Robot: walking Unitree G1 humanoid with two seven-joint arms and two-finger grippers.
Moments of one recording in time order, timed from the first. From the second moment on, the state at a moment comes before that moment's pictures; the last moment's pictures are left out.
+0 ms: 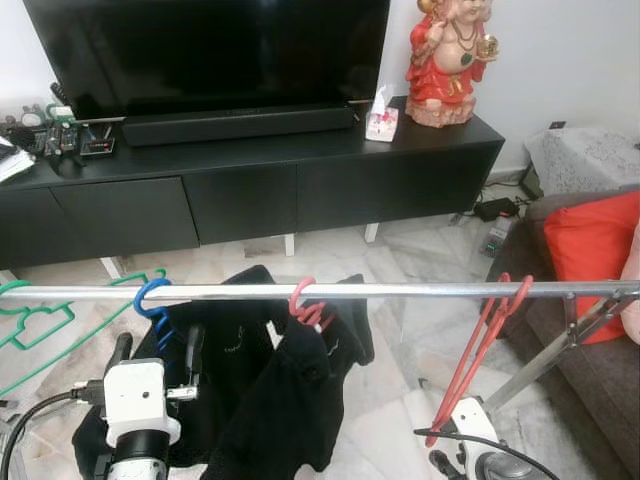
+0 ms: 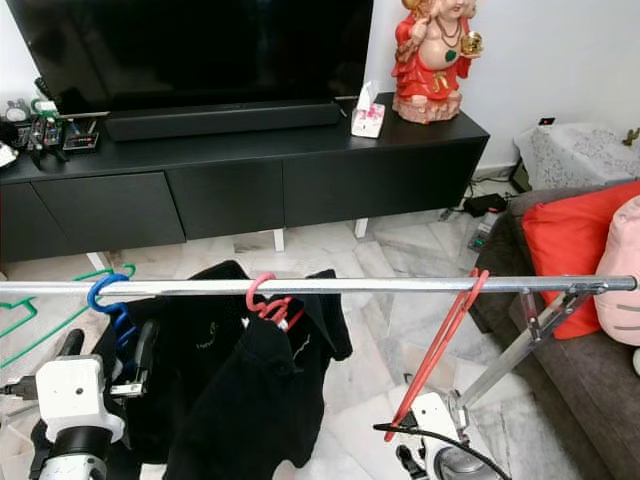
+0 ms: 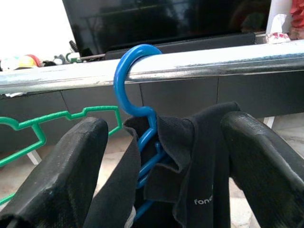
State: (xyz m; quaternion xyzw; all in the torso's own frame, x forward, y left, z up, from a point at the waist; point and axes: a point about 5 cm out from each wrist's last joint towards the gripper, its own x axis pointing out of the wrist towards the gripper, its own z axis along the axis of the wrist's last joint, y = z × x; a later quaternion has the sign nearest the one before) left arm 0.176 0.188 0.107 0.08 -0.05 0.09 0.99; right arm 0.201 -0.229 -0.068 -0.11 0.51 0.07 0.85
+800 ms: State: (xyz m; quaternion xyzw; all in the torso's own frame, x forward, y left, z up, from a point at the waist) left arm 0.177 0.188 0.102 0.08 -0.04 0.10 0.99; right arm 0.204 -0.229 -0.066 -0.11 0.51 0.07 0.85
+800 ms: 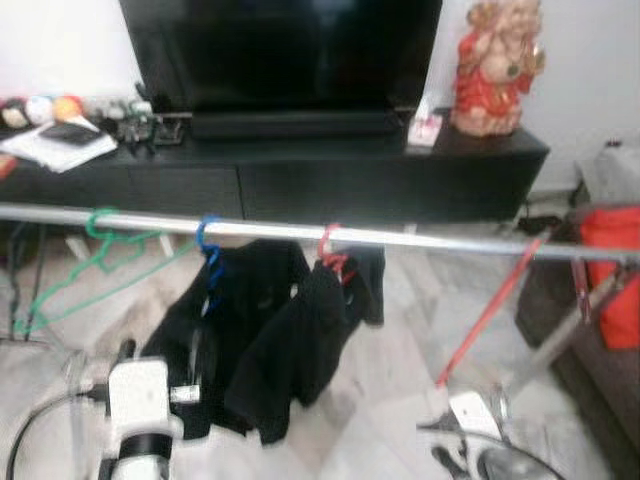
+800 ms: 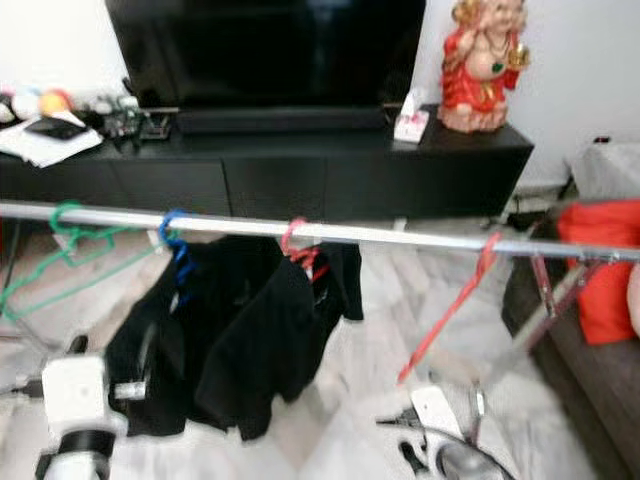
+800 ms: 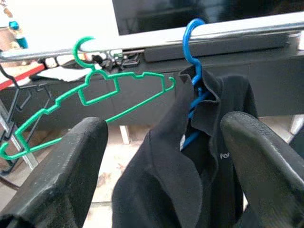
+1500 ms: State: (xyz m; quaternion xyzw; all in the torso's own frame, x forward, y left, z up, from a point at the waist) left arm 0.181 0.198 0.096 0.08 -0.02 0.11 0.99; right arm 0.199 -0.229 -0.069 -0.11 0.52 0.07 0.85
